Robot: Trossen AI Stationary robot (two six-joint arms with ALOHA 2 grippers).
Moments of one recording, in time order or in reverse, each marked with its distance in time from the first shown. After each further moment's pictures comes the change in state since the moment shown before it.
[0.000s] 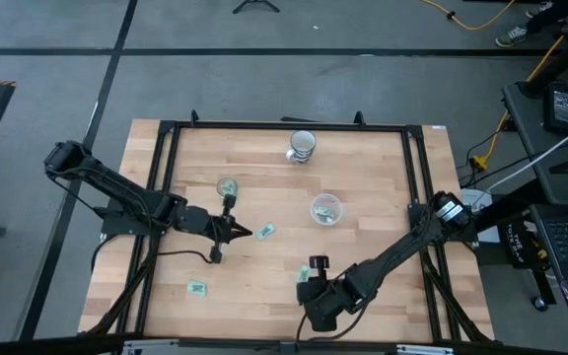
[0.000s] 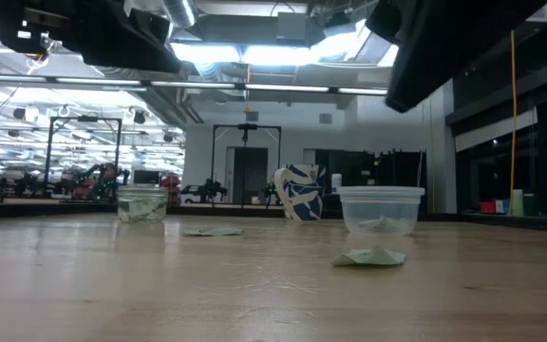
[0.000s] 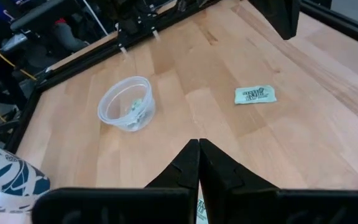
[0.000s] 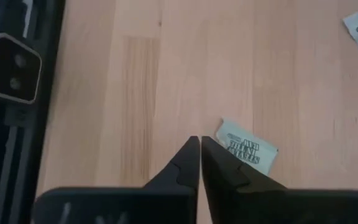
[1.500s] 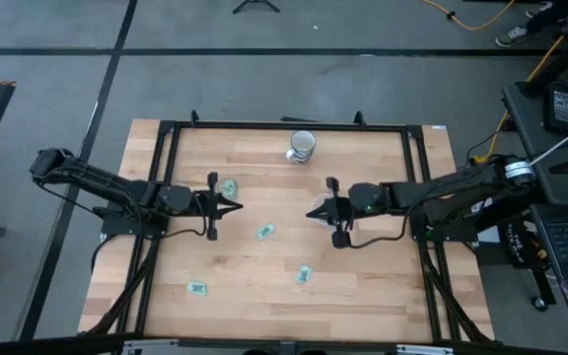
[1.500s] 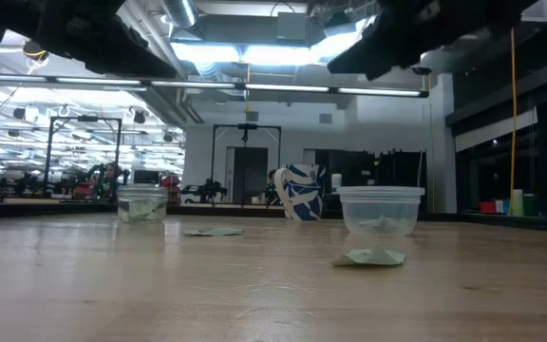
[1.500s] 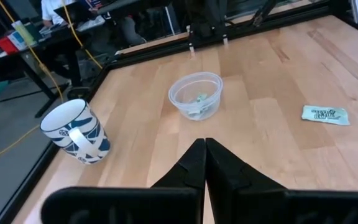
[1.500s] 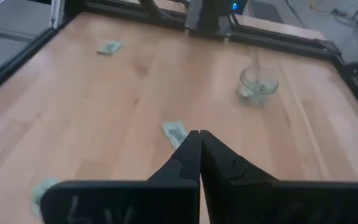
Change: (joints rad) left arm 0.150 -0.267 -0.132 -0.007 -0.043 -0.115; right arm -0.493 -0.697 -0.801 0.820 -0.240 -0.621
